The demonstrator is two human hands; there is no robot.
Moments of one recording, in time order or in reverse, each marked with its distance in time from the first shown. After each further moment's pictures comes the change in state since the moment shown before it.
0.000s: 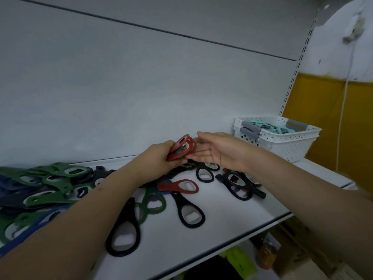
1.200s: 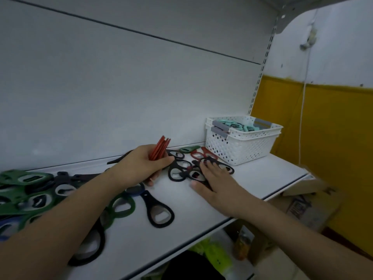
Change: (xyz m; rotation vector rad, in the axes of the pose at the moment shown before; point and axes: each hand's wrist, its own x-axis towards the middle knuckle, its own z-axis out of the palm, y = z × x) left_hand -0.004 0.036 0.019 -0.514 -0.067 -0.133; right_hand -0.074 0.082 -0.039 -1.330 0.254 0.042
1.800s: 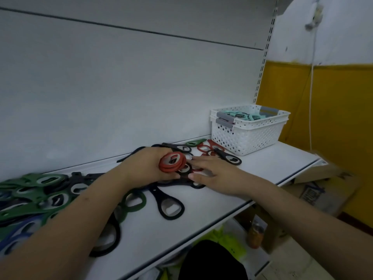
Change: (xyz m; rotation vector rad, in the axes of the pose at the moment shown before) left_hand 0.003 -0.011 -0.013 0.663 -0.136 0.277; right_hand 0.020 -0.010 -0.008 0.146 0.106 -0.312
